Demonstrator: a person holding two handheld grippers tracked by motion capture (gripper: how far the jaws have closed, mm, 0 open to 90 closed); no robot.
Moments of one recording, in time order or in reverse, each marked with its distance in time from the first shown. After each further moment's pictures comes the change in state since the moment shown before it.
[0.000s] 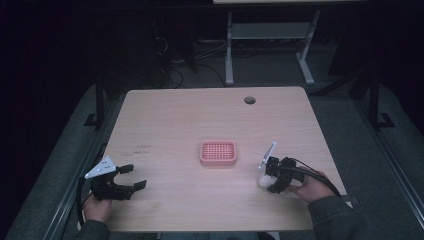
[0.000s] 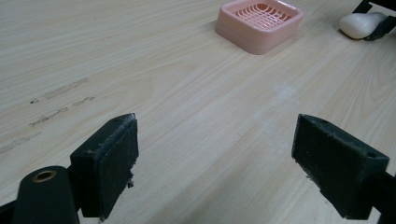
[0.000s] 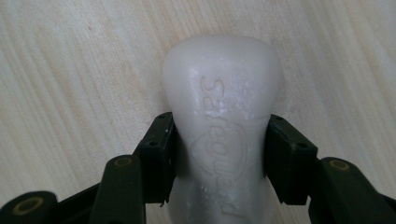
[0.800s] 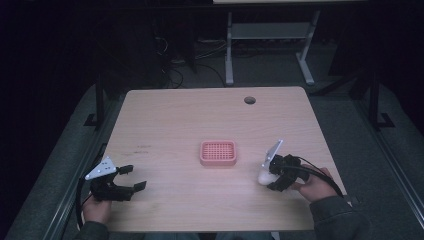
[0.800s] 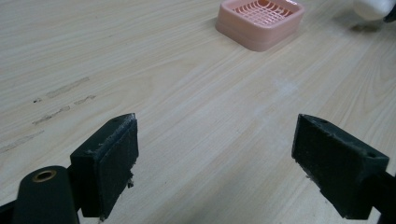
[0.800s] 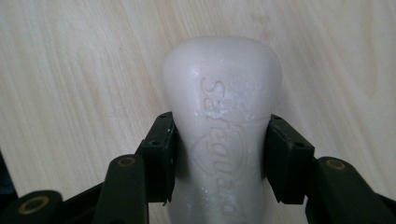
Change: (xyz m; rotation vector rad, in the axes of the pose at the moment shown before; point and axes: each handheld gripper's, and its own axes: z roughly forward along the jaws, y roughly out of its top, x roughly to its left) left arm -0.004 0.001 -0.001 0.015 0.015 0.013; right arm 0.001 -0.004 -0.021 -0.111 0.006 -0.062
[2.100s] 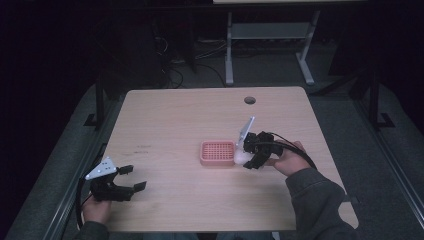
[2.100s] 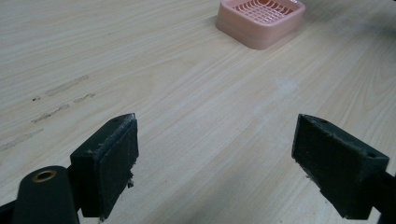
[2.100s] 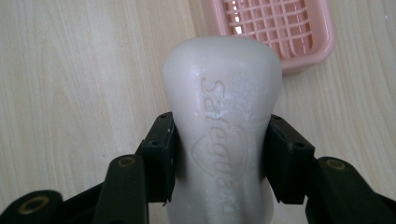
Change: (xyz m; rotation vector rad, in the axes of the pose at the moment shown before) left arm 0.001 0.000 0.000 0.001 -0.005 -0.001; right arm -0.021 0.088 -0.015 -0.042 -0.005 -0.138
